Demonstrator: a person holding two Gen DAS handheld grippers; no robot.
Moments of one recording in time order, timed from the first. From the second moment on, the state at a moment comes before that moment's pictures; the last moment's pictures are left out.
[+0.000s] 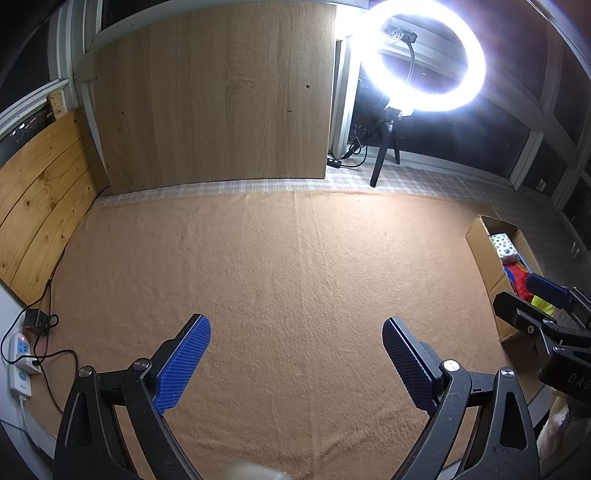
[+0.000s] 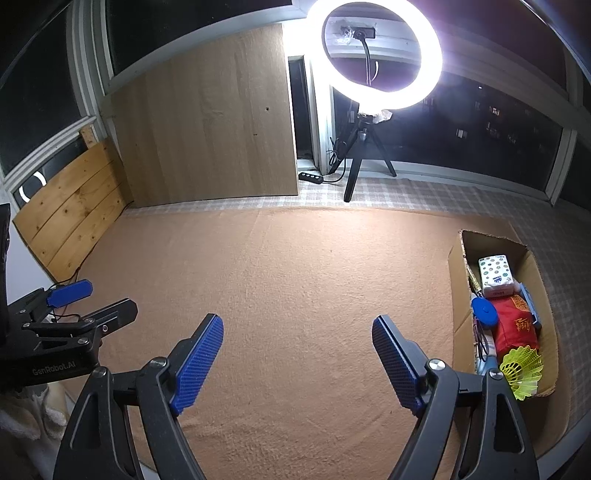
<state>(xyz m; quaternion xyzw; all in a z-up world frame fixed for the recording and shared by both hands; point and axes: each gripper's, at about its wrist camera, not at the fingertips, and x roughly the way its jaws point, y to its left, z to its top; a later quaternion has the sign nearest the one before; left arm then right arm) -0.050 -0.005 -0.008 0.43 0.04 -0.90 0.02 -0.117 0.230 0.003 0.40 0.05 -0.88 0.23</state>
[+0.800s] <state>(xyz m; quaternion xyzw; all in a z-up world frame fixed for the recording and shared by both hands) -0.055 -0.010 -0.013 0.43 0.04 -0.90 0.02 -0.121 0.225 -0.003 0.41 0.04 -0.88 0.23</state>
